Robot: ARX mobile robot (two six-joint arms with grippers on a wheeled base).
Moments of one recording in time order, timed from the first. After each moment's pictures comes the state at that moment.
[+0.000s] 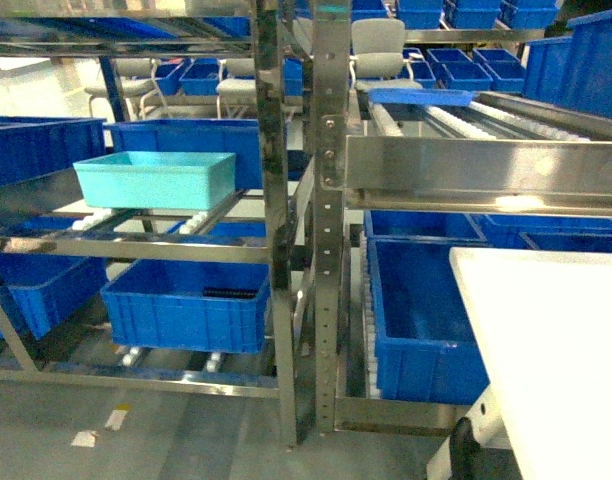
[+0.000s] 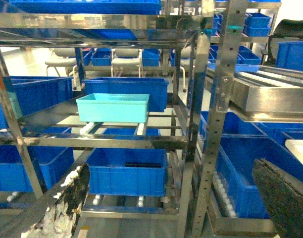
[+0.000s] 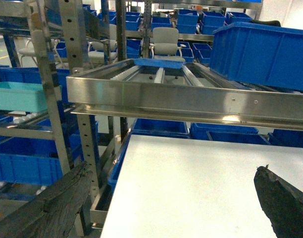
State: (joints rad) left arm 0.00 0.01 0.01 -0.01 0.00 -0.01; right arm 0.00 0.00 0.01 0.00 0.00 -0.01
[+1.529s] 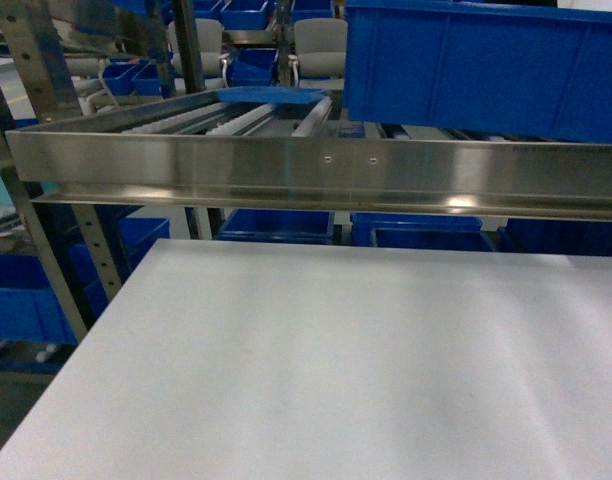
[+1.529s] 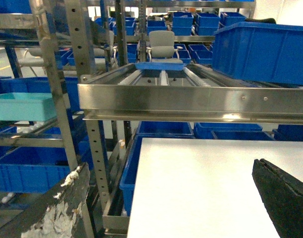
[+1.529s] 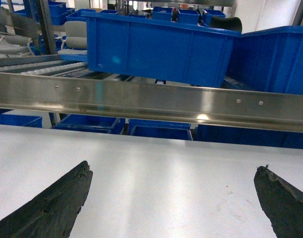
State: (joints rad) left arm 0.00 0.01 0.01 -0.01 0.00 -0.02; right arm 0.00 0.00 0.01 0.00 0.00 -0.01
